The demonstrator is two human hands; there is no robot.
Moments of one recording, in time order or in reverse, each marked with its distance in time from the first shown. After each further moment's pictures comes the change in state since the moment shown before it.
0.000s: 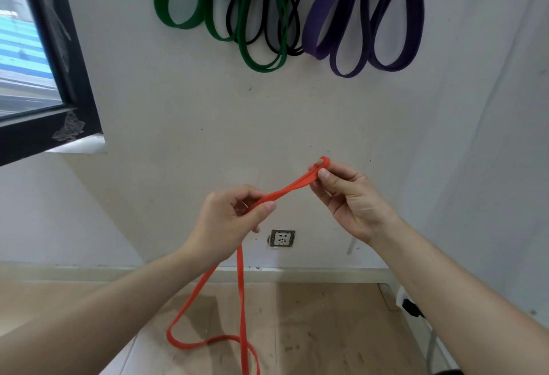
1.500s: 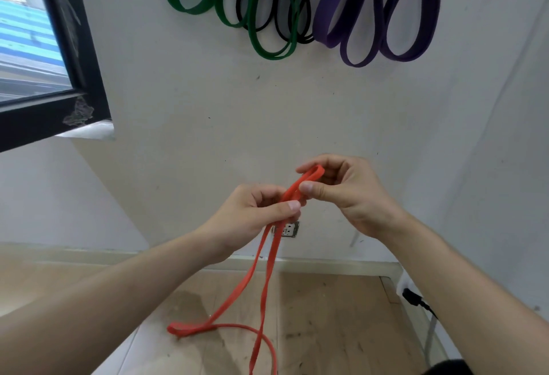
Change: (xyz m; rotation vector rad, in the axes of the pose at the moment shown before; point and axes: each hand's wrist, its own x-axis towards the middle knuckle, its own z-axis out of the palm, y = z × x) left_hand -0.010 0.021 0.007 -0.253 -0.323 -0.196; right_hand -0.019 -0.005 0.014 -0.665 -0.235 -0.157
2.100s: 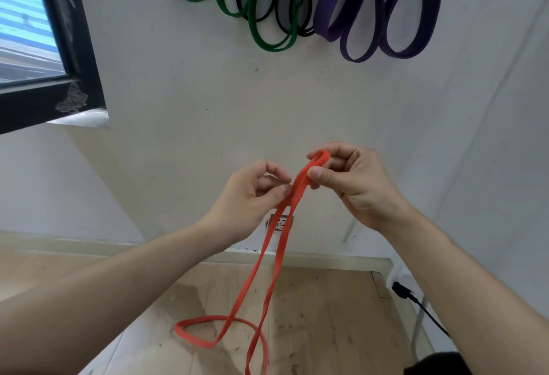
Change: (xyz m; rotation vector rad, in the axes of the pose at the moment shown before) left_hand 0.006 -0.004 0.008 0.022 0.150 0.110; right_hand -0.002 -0.006 -0.006 0.131 0.056 -0.007
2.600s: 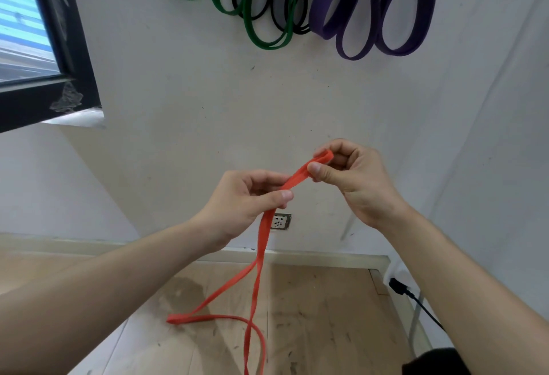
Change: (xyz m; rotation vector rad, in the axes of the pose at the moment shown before) left_hand -0.001 -0.002 -0.002 -0.055 0.003 -0.078; right_hand 0.000 0.008 -0.010 -0.097 0.103 0.001
